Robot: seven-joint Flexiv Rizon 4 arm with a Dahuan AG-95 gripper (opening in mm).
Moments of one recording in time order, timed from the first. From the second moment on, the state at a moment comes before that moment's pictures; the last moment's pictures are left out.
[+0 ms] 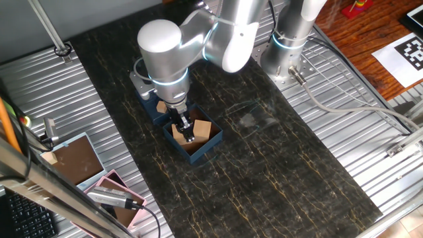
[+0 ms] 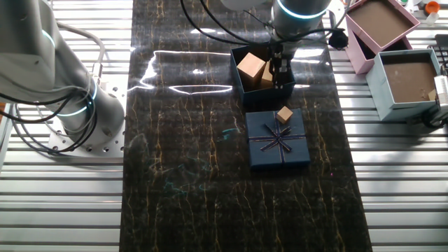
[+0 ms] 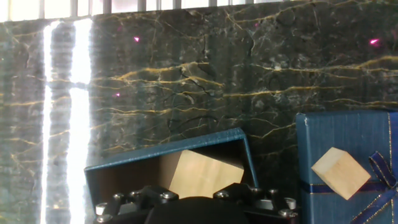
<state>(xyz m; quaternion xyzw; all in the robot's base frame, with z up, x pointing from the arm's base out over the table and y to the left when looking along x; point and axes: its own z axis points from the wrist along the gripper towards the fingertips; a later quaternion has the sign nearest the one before) 0.495 0.121 0.056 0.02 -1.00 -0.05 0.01</state>
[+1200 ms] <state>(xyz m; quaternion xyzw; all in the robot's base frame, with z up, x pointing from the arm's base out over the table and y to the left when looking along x) 0.490 0.125 0.073 0.06 -1.00 -0.04 0.03</state>
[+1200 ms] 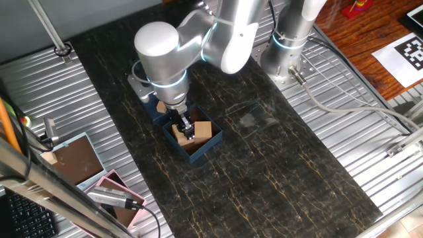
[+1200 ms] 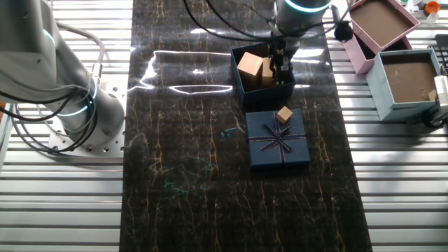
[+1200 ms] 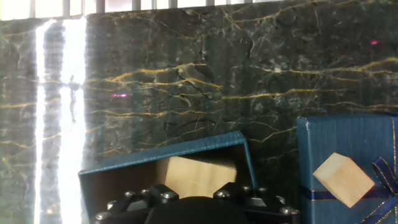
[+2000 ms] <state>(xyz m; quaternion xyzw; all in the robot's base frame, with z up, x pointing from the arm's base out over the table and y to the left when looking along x) 0.482 0.083 0.141 0.15 -0.99 -0.03 0.05</state>
